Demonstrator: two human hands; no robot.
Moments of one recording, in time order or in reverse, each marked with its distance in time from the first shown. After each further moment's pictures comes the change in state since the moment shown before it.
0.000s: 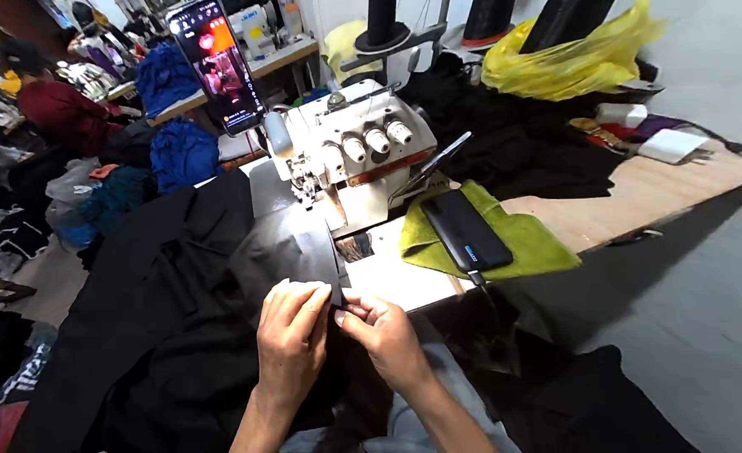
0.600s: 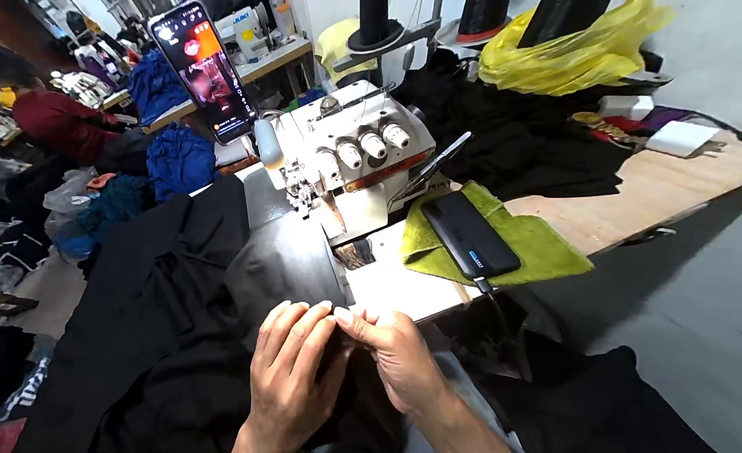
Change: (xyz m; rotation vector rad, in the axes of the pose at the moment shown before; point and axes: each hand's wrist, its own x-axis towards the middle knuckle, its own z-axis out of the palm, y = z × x) left_hand -0.003 0.000 -0.012 0.045 -0.017 0.179; right_hand 0.003 -0.018 0.004 0.346 0.051 0.209
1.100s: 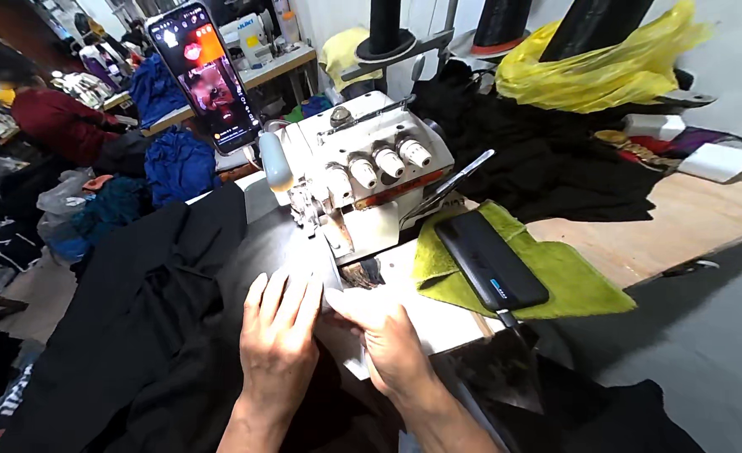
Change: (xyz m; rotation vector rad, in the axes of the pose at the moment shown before) left_hand 0.046 -0.036 0.023 0.348 -0.066 -0.030; right_hand 0.053 -0.011 0.021 -0.001 0.076 -0.112
